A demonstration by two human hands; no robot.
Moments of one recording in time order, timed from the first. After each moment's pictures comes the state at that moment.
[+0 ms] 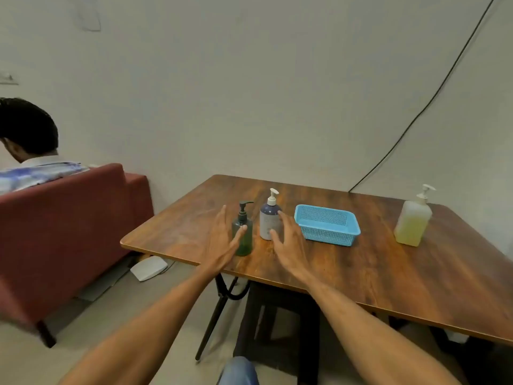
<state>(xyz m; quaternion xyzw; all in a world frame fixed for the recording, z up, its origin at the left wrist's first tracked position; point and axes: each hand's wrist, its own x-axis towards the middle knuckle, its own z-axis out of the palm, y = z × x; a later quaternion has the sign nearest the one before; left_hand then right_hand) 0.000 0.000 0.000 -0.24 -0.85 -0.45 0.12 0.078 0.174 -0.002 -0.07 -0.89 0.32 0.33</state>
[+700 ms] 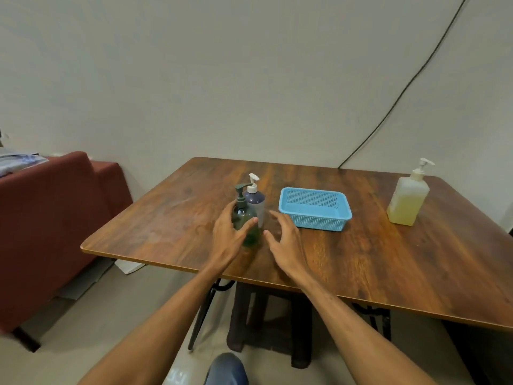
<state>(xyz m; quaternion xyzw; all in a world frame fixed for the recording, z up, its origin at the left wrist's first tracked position) -0.020 0.082 -0.022 -0.27 -0.79 -0.55 0.07 0.067 0.219 -0.034 -0.10 -0.84 0.42 0.31</state>
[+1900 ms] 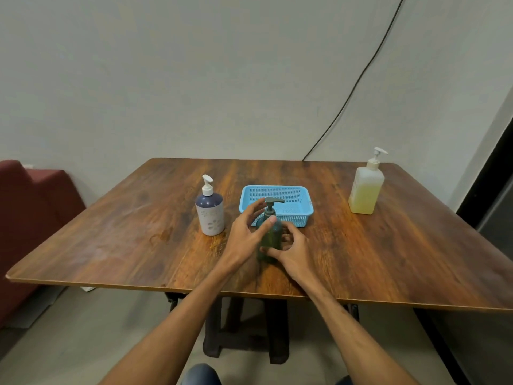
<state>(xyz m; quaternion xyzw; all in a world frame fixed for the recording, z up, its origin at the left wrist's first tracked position) 0.026 0.191 -0.010 -0.38 -0.67 -0.63 -0.09 0.117 0.307 -0.056 -0.17 -0.77 0.54 0.30</state>
